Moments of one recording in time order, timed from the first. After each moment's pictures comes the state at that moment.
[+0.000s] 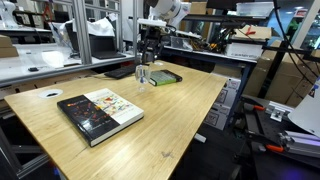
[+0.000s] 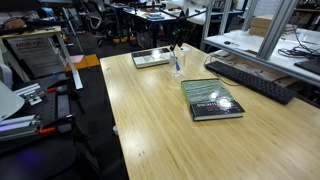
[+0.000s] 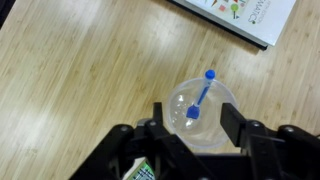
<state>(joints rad) -0.16 0.79 -0.07 -1.35 0.48 1.94 0.84</state>
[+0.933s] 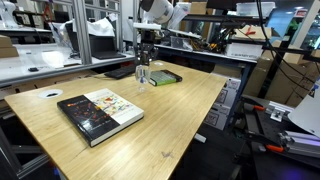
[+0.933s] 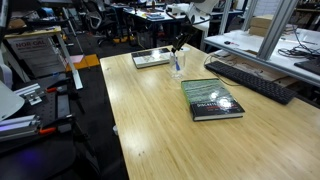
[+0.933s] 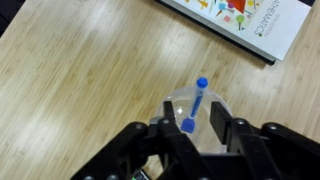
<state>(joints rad) -0.17 0.98 -0.06 -1.08 0.48 1.76 0.84</state>
